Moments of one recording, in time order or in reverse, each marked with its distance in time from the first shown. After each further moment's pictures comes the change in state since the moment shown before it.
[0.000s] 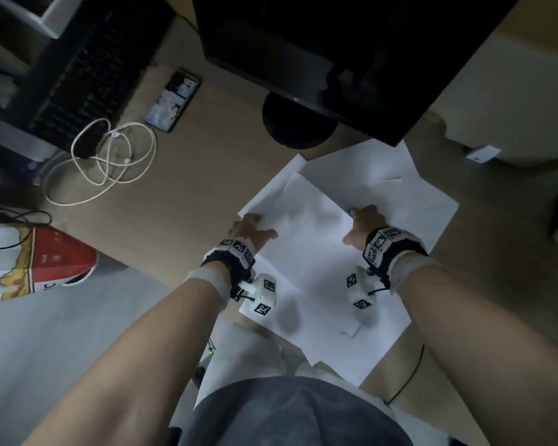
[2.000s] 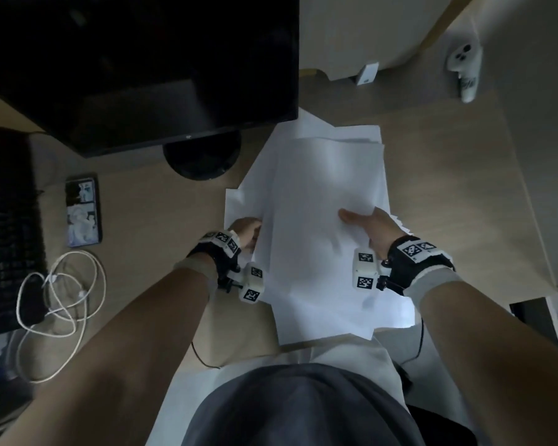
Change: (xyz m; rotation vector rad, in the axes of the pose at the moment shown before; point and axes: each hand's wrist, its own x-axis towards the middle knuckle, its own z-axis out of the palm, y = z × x) left_hand 0.030 0.092 0.001 0.184 -0.497 0.172; right_hand -0.100 0.043 0.049 1.632 0.202 0.397
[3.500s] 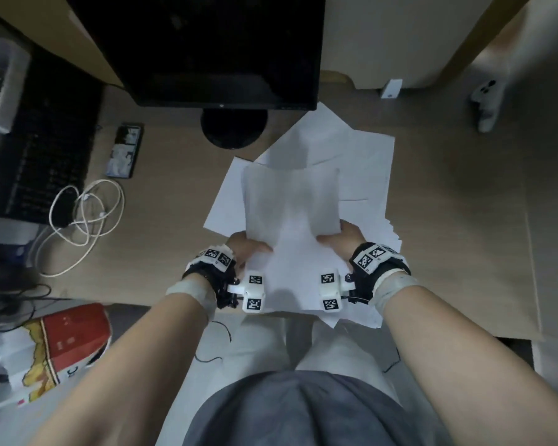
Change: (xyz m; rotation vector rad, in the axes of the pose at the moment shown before) left_hand -0.107 -0.075 0.085 -0.307 0.217 0.000; right_hand -0.008 0.061 0.004 -0.366 -0.179 -0.247
